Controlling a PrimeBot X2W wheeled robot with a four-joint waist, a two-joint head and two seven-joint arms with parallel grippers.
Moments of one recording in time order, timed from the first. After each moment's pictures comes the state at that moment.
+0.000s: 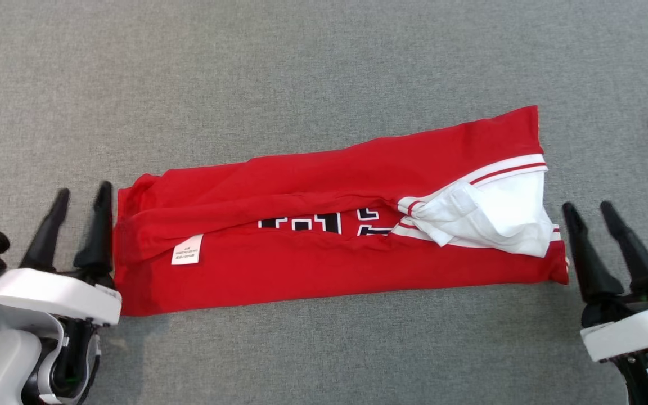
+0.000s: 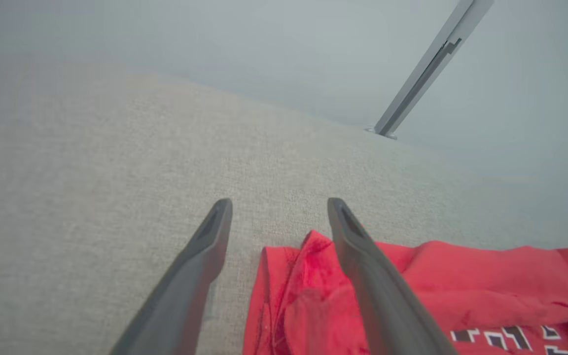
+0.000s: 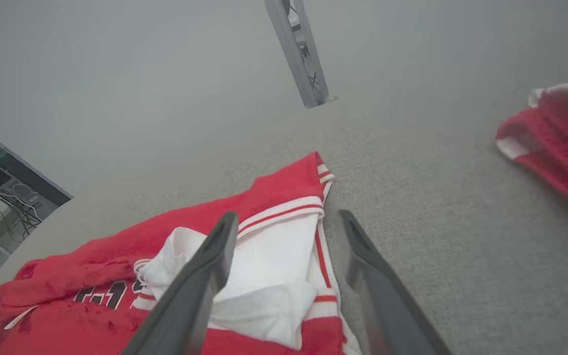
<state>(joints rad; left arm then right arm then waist) -0.26 0.58 -0.43 0.03 -1.03 0.22 -0.21 -0.05 -0.15 -0.01 -0.17 0.59 0.13 0.10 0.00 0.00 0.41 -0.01</state>
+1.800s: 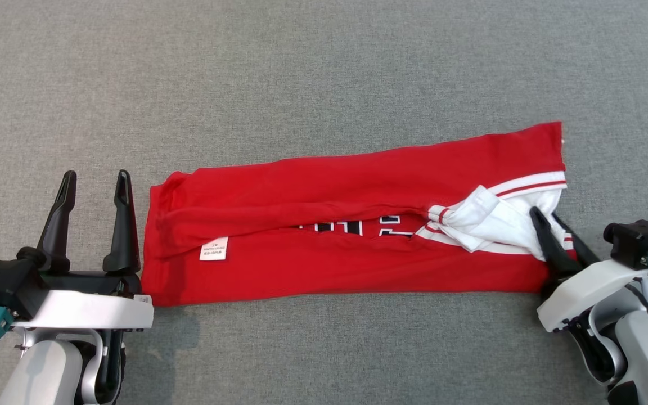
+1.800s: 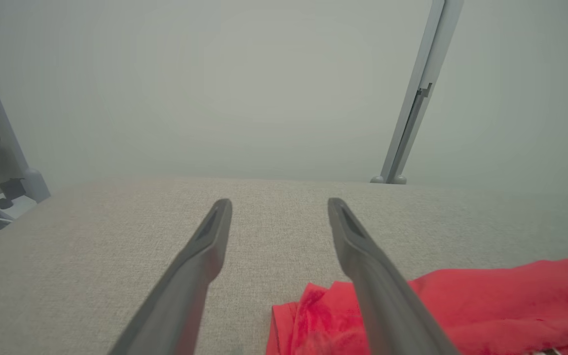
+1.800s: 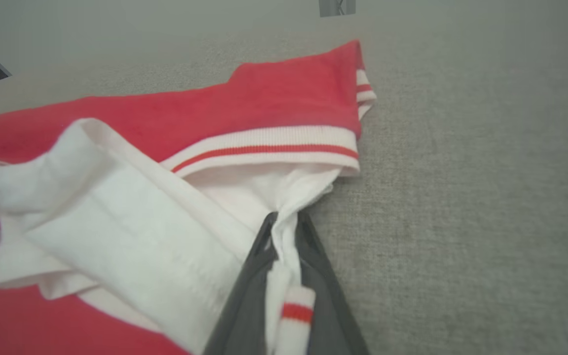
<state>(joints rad) -0.18 0.31 -0.18 0.01 -0.48 0.13 -0.26 -0.36 -0.26 0.25 0.49 0.46 0.13 -0.12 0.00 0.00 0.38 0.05</state>
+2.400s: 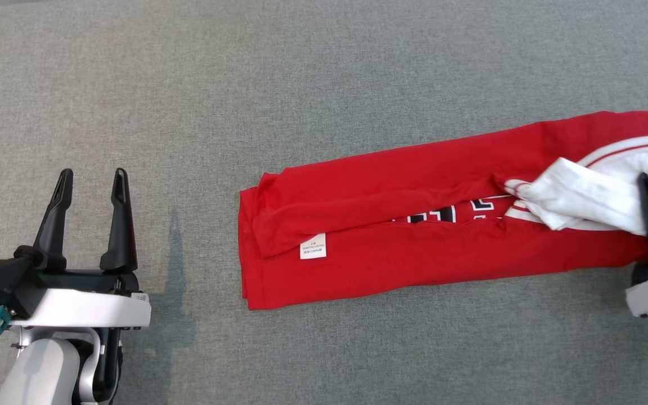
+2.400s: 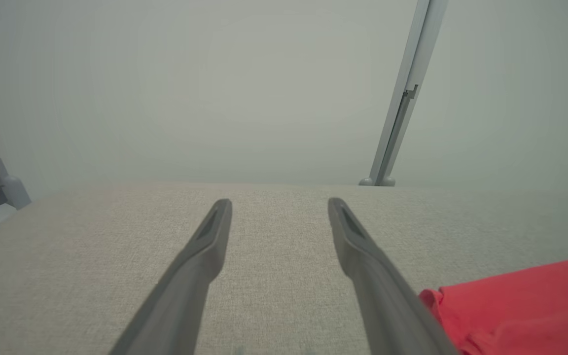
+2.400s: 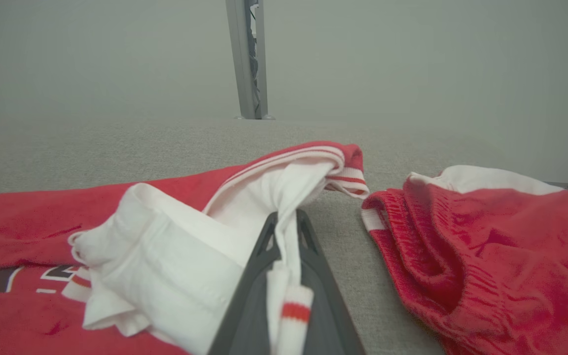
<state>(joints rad) -0.19 0.31 -0.17 0.01 -0.47 0.13 -0.26 -0.28 -0.41 0.08 0.31 0.43 0.13 -0.22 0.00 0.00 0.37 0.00</state>
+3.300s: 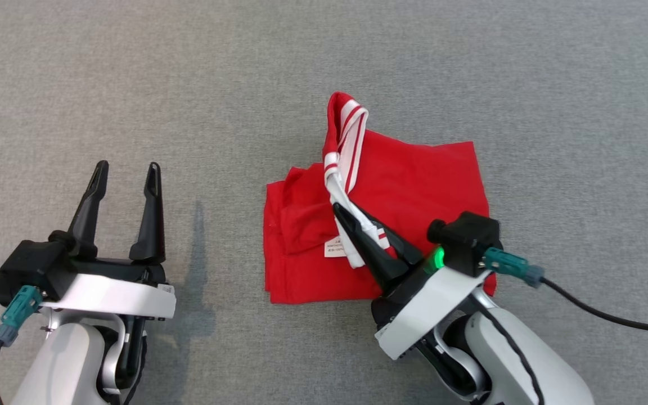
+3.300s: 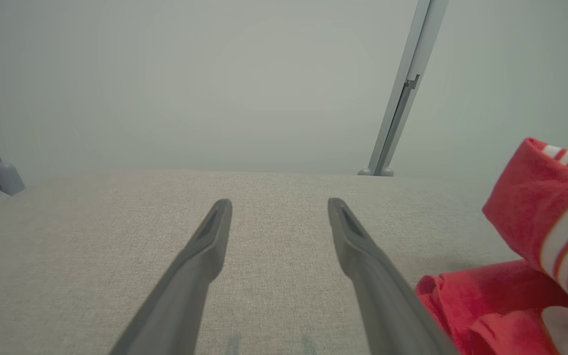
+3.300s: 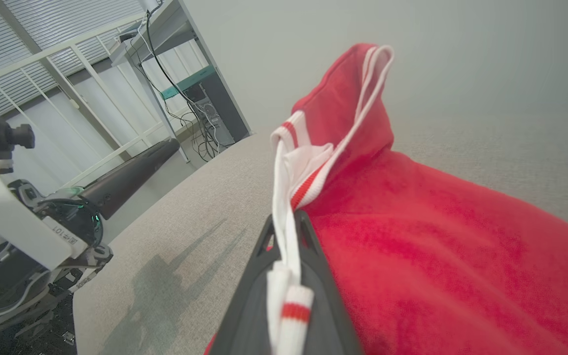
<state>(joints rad) -0.25 0.28 -0.23 0.09 -0.47 0.09 -0.26 -0.43 -0.06 0.60 0.13 0.48 0.13 -0.05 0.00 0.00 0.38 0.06</state>
